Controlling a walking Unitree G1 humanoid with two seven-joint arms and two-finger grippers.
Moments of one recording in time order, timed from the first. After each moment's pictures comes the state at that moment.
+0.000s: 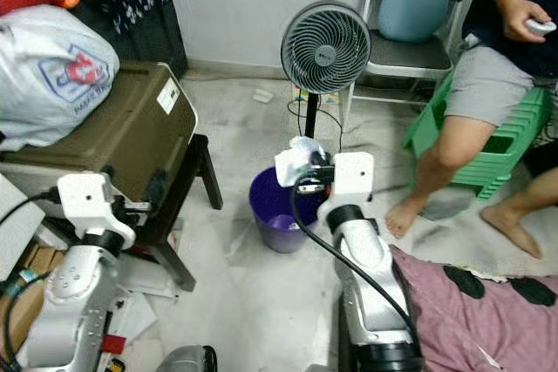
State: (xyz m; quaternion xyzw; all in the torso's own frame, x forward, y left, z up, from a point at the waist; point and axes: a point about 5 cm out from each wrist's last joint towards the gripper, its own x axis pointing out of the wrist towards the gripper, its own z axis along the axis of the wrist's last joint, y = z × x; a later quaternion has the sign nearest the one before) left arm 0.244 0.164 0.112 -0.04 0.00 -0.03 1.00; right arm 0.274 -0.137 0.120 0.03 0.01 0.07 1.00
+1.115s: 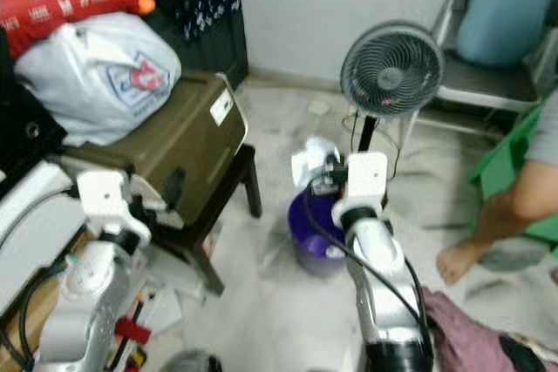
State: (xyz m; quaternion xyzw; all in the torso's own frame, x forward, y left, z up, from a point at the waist) left arm 0.247 0.155 0.115 -0.04 0.00 -0.05 1.00; right arm 0.277 -0.142 0.117 0.02 0.01 0.06 1.00
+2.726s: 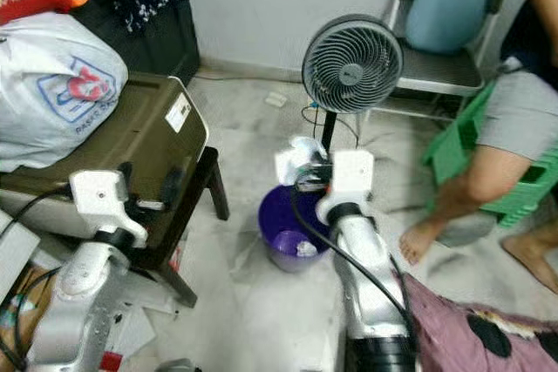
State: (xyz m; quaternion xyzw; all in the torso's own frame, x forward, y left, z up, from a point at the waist) left arm 0.245 0.159 0.114 -0.05 0.00 -0.06 1.00; right arm 0.281 -0.127 0.120 0.04 0.01 0.08 1.00
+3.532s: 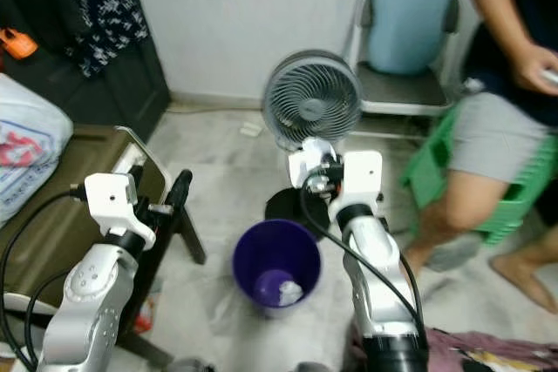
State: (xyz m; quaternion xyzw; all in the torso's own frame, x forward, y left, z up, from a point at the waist) left arm 0.246 0.152 0.110 -0.05 0.00 -0.07 1.00; right arm 0.282 -0.136 0.116 0.02 0.02 0.07 1.00
